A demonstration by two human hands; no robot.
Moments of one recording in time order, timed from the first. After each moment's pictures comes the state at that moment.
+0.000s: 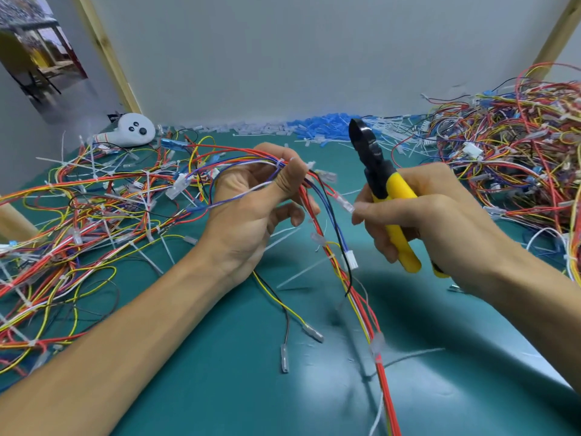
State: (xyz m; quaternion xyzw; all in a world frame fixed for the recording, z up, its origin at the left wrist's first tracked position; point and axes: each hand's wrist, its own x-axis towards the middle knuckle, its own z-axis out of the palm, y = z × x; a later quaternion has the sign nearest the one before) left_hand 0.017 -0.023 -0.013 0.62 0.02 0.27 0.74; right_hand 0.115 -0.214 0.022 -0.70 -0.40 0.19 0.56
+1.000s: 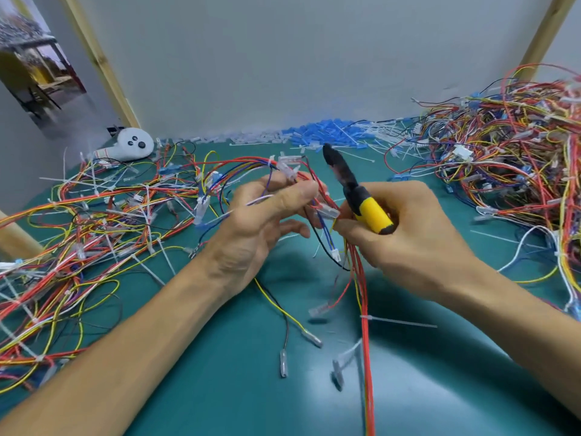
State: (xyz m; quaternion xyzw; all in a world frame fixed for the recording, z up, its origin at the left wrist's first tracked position) left_hand 0.014 -0.024 -0.006 0.63 0.00 0.18 0.76; right_hand 0.111 -0.204 -0.001 -0.76 -0.43 0.04 0.49
